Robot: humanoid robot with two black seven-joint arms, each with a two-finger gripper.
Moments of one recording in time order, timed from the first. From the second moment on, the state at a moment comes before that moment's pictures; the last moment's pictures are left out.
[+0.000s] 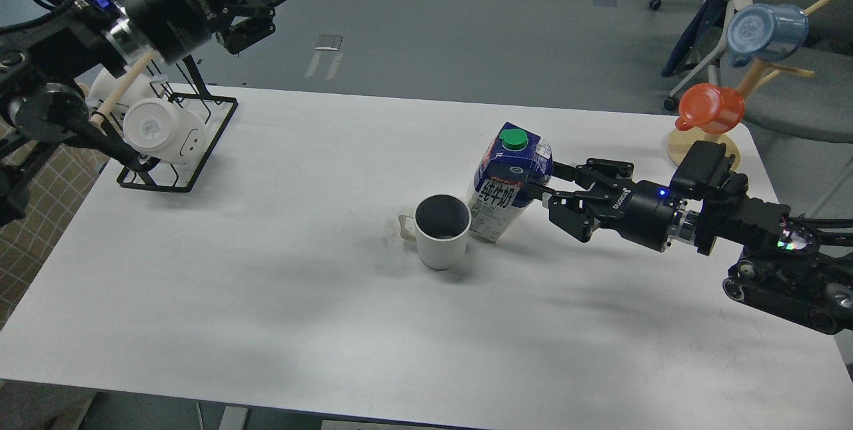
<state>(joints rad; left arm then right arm) -0.86 0.77 -0.77 -1.21 0.43 -0.49 -0.22 1.06 -0.61 -0.26 1.14 -1.47 -0.49 0.49</state>
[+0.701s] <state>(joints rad) -0.86 0.76 -0.77 -1.21 0.43 -0.49 -0.22 1.26 -1.03 -0.15 1.45 -1.36 -0.49 0.49</state>
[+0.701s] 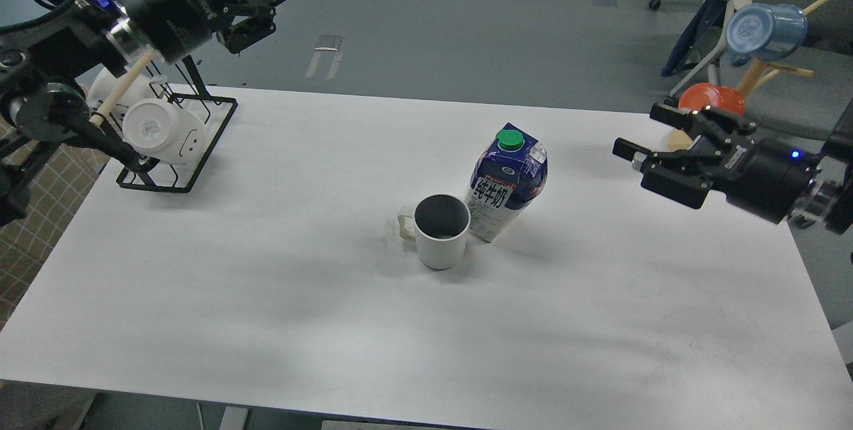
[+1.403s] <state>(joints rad) -0.88 0.60 -0.89 -1.09 0.41 -0.47 -0.20 1.28 -0.49 0.34 0.71 -0.49 0.04 0.49</state>
